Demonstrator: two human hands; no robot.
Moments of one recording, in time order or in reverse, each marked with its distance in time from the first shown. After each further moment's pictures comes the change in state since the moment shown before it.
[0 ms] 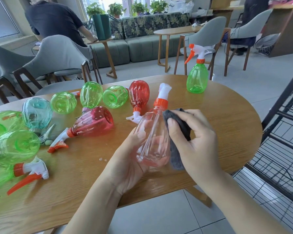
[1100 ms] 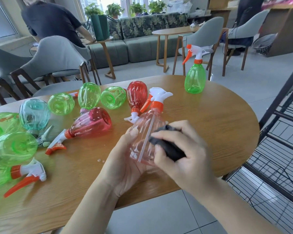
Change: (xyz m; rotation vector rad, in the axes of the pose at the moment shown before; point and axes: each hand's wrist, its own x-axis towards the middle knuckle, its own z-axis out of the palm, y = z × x) left_hand -0.001 0.001 -0.001 -0.055 -0.009 0.027; right_hand -0.015 -0.004 0.001 -0.006 -0.084 -0.235
